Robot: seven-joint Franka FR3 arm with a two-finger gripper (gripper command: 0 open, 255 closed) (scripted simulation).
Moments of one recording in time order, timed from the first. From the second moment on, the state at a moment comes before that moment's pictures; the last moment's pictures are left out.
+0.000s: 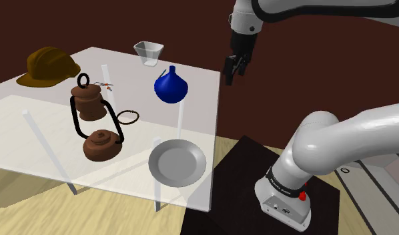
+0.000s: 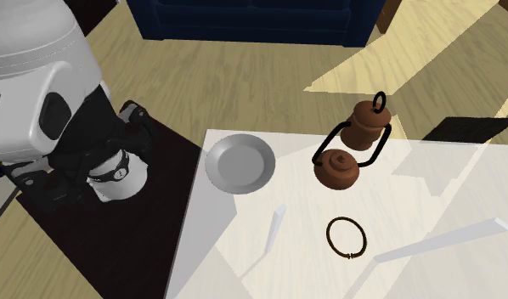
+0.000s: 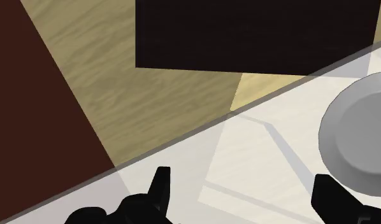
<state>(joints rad) 0.01 -0.75 0.02 -2.43 -0.11 1.65 0.03</state>
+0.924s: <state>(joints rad) 0.14 -0.51 0.10 -2.41 0.00 2.01 0.01</state>
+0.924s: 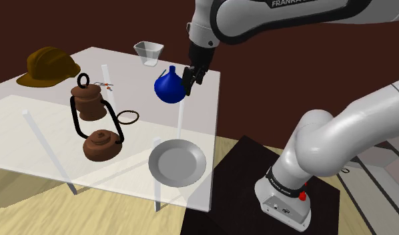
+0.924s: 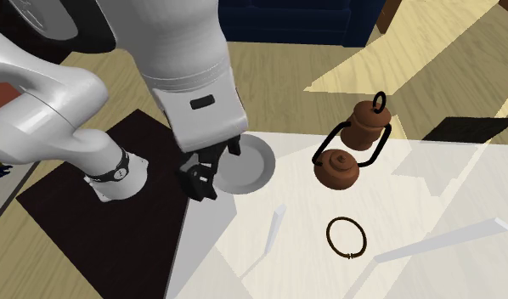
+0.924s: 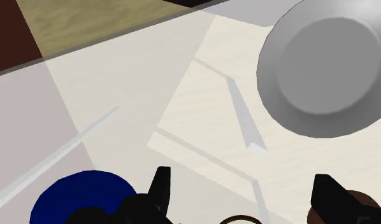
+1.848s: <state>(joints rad) 0.25 -0.17 0.21 -2.22 0.04 2.34 -0.04</state>
